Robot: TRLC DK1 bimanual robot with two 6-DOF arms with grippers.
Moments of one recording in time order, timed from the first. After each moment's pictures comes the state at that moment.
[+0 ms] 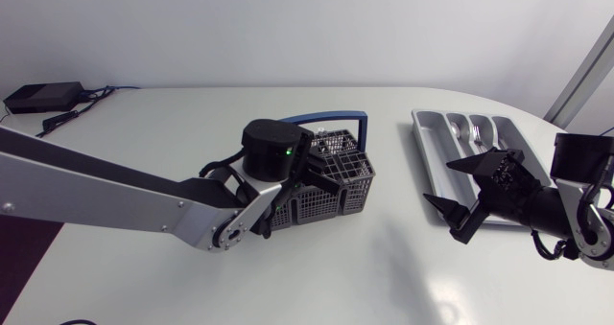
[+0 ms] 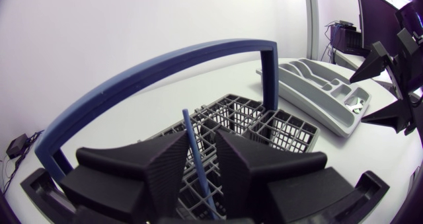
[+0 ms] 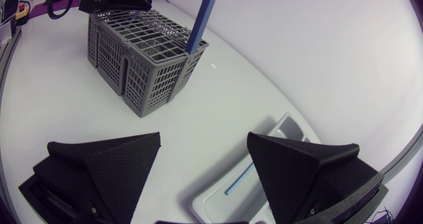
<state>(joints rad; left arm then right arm) -0.79 1.84 0.89 0.62 -0.38 0.03 -0.10 1.20 0.43 0.15 -0.50 -0.82</state>
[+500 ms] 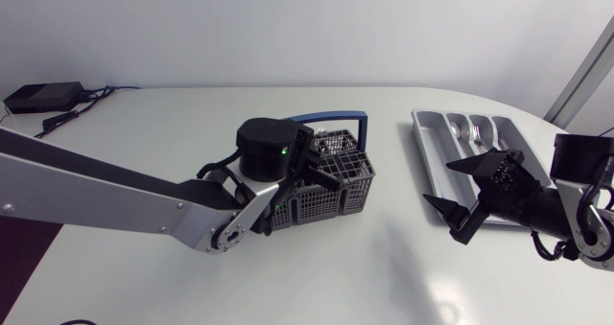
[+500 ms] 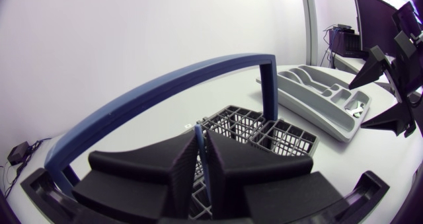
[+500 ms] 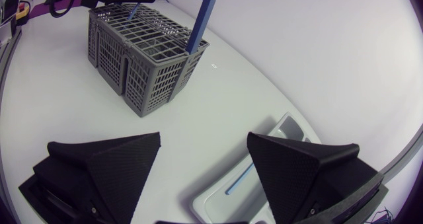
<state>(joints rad) -0.79 1.84 0.87 0.70 -0.38 0.07 -0.10 1.20 0.43 0.15 -0.50 -0.82</state>
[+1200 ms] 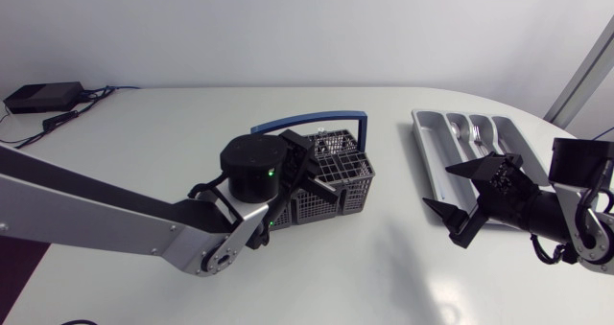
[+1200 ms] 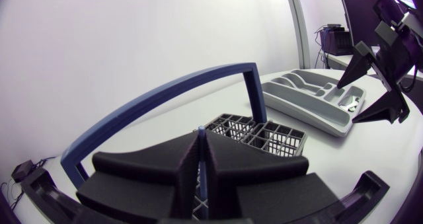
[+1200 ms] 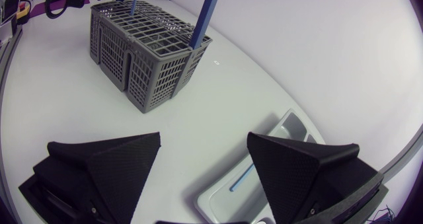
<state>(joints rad) -0.82 1.83 0.77 0.88 -0.38 0.19 -0.10 1.20 0.41 0.15 -0.50 -0.82</state>
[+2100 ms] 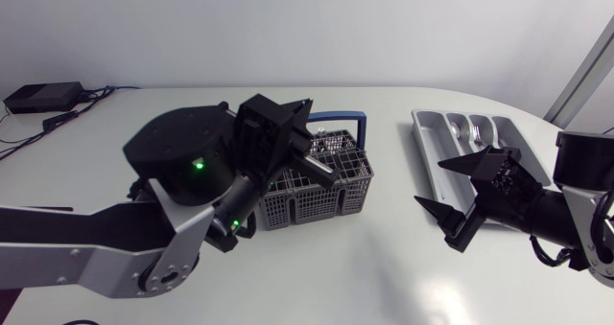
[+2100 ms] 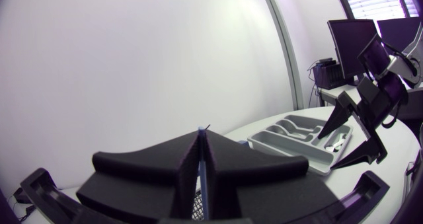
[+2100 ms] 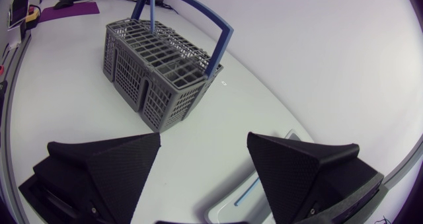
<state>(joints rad) -0.87 1.54 0.70 0.92 -0.36 0.29 0.01 1.04 0.41 0.06 -0.47 -0.76</state>
